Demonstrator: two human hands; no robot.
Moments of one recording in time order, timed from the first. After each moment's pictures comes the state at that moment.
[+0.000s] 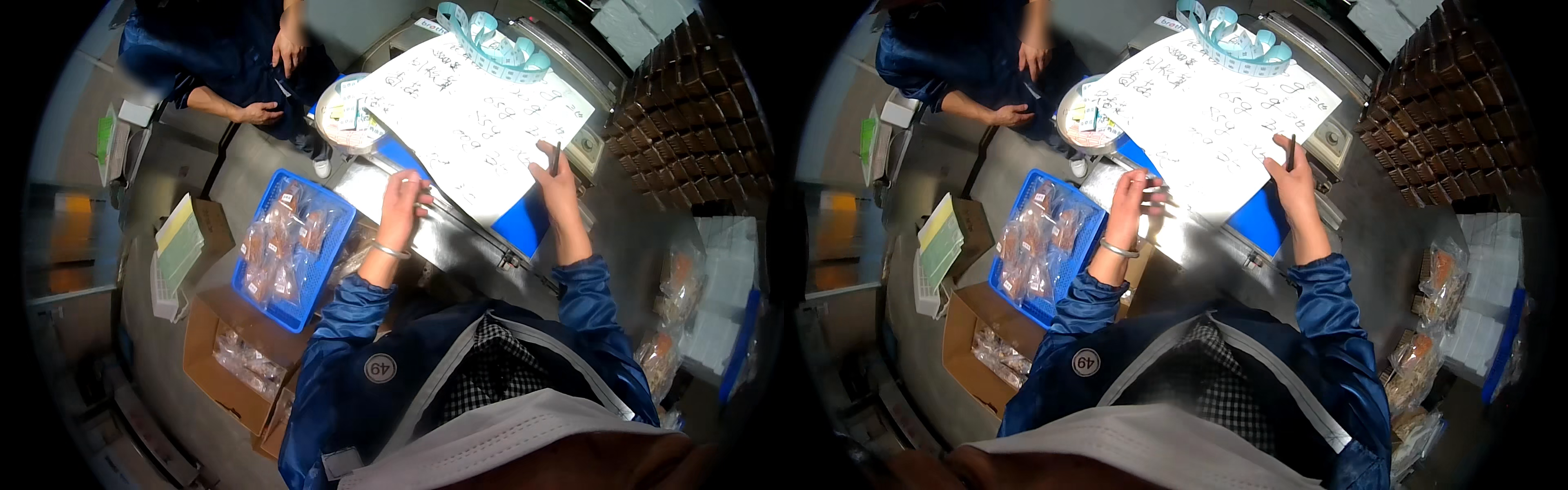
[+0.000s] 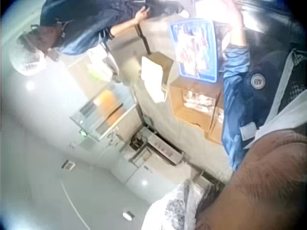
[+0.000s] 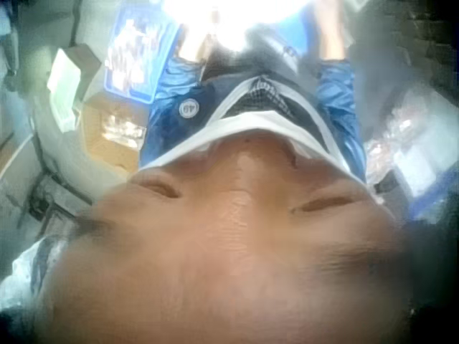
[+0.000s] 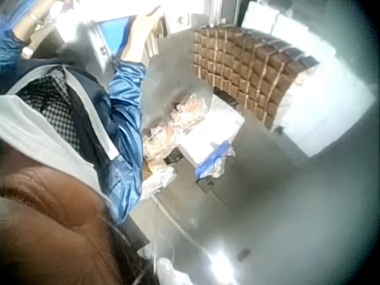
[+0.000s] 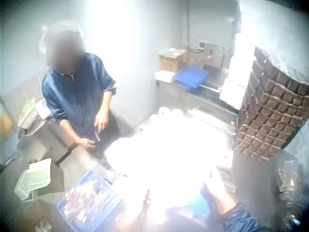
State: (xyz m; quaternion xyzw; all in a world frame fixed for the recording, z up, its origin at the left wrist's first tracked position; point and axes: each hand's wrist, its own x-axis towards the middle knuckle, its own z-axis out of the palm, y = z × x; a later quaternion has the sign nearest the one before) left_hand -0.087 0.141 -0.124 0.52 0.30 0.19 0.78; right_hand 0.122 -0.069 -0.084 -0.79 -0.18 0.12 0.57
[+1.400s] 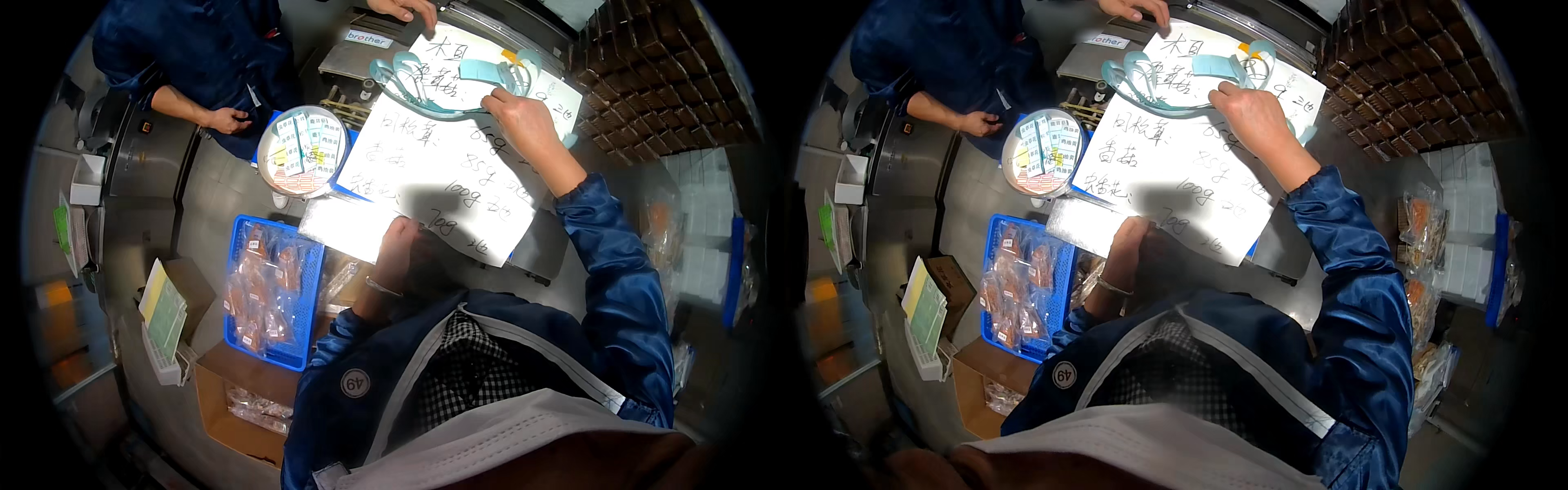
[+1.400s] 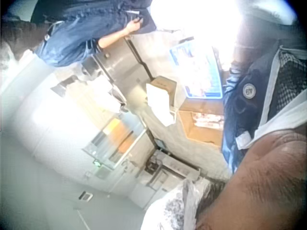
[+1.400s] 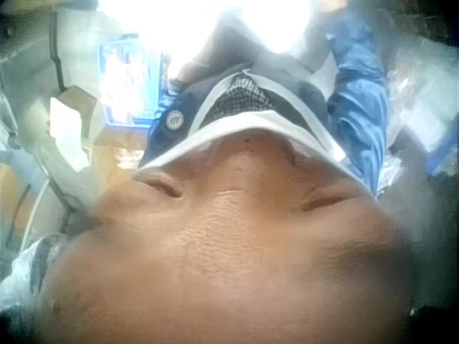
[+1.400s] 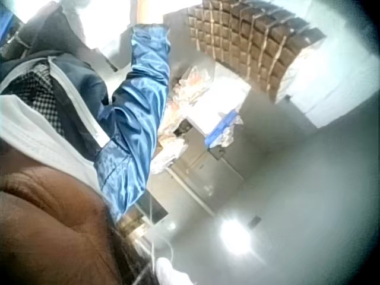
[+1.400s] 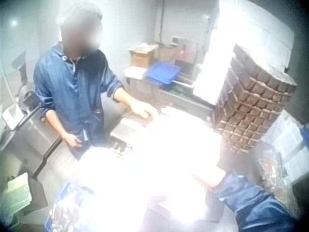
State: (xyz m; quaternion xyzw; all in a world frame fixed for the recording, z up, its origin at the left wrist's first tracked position) left_hand -0.066 0.122 -0.140 0.39 0.29 -0.05 0.87; right_hand 0.203 -0.013 -0.016 -0.84 -0.52 -0.18 0.00
